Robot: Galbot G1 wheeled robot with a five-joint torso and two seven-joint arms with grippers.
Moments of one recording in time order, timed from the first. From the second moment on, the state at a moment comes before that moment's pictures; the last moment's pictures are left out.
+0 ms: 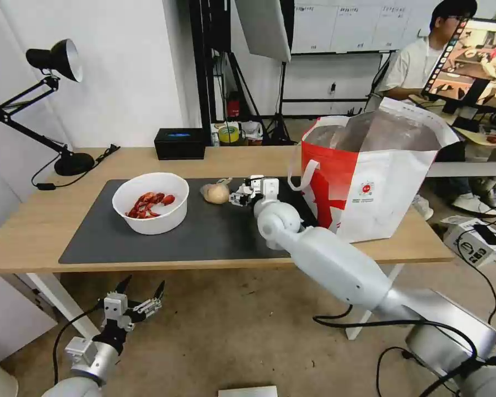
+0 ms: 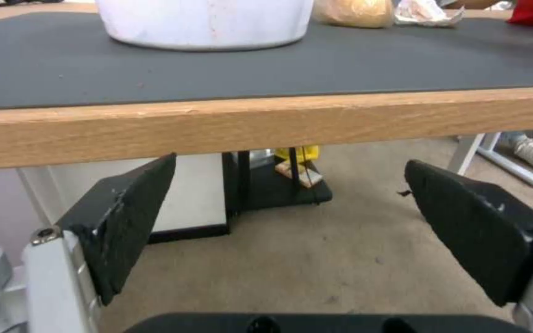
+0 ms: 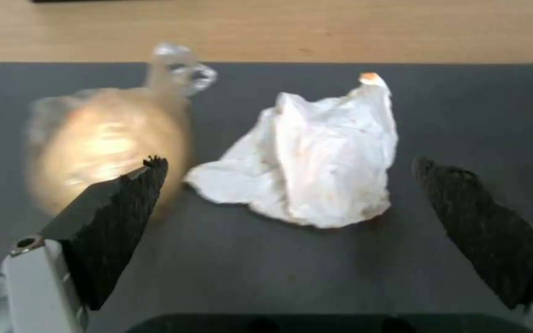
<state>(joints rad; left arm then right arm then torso) 1.66 -1.08 -0.60 -1.89 -0.47 -0.17 0.10 -0.25 1.31 -0.46 1.29 1.12 -0.40 0.67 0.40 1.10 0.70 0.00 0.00</state>
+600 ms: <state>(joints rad) 1.68 -1.09 -0.60 -1.91 -0.46 -0.19 0.12 -0.18 1.44 -0.43 1.04 1.07 -0.45 0.61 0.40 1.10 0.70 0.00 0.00</state>
